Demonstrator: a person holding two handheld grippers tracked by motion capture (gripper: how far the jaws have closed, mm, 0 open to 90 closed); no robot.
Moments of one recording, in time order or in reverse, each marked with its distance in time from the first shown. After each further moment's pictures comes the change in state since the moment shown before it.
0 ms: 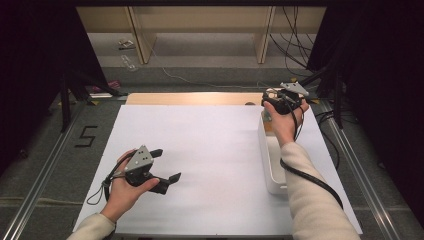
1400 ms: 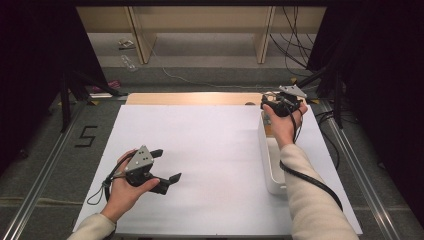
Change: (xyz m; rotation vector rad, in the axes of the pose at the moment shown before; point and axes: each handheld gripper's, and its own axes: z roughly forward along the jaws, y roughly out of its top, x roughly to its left) left arm 0.000 0.000 0.000 0.003 -0.001 0.001; right arm 0.001 -0.010 0.004 0.026 0.003 -0.008
